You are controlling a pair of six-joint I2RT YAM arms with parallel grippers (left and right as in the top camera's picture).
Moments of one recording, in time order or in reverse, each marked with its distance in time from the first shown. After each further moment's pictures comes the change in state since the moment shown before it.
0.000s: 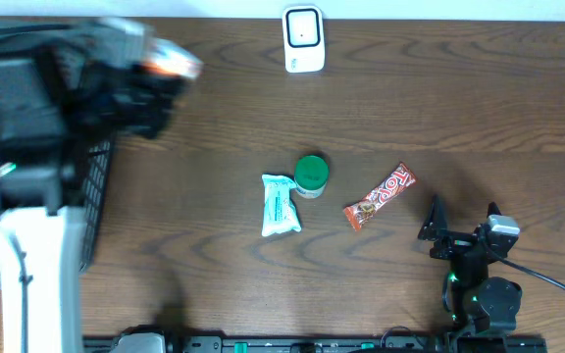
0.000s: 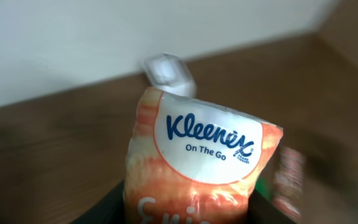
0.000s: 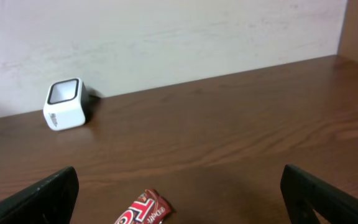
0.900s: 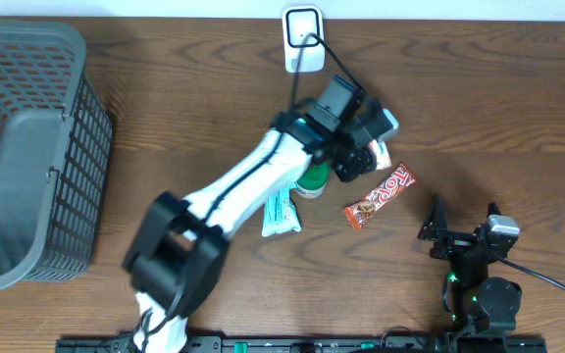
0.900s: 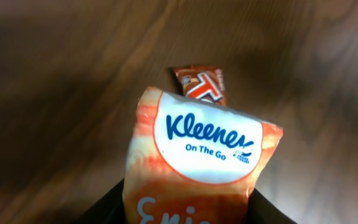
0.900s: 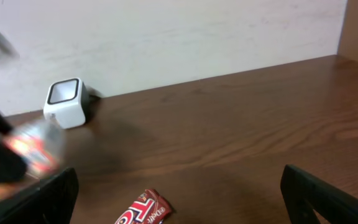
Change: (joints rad) left arm -0.761 0.679 0.000 0.309 -0.177 0.072; right arm 0.000 0.000 0.000 0.000 0.000 0.000
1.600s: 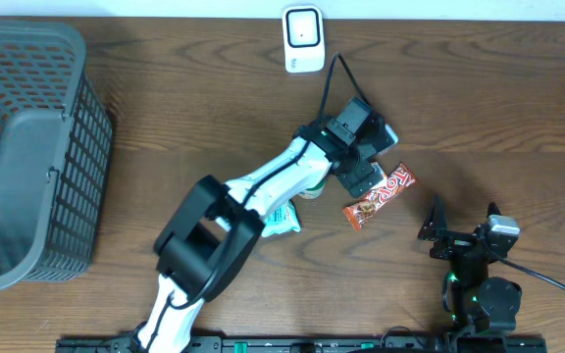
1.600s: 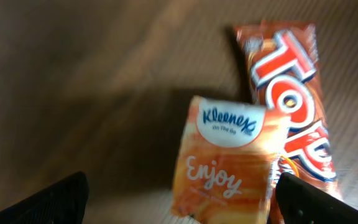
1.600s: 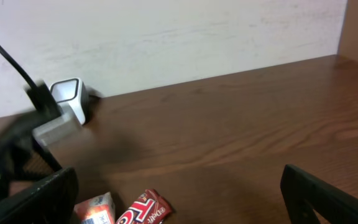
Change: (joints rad) left arm -0.047 0.137 0.000 0.079 -0.226 0.002; right arm 0.000 0.000 0.000 0.000 0.000 0.000
